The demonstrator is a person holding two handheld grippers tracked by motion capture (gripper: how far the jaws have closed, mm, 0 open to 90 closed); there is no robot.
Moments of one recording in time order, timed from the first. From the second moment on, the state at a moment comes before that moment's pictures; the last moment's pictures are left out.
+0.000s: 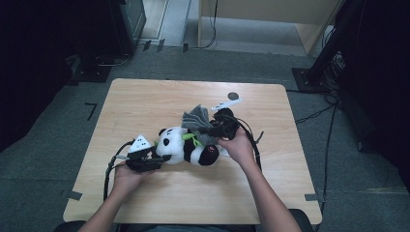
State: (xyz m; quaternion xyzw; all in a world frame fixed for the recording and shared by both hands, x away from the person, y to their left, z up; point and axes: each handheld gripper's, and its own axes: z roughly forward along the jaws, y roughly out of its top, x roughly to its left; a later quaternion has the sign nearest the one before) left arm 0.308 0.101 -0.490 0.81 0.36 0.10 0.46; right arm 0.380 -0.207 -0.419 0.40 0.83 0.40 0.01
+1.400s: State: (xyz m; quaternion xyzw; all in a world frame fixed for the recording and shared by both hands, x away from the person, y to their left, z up) left arm 0.309 0.104 -0.490 0.81 0.35 0.09 0.46; right arm 0.340 -0.280 -0.493 0.50 0.78 0.37 -0.03
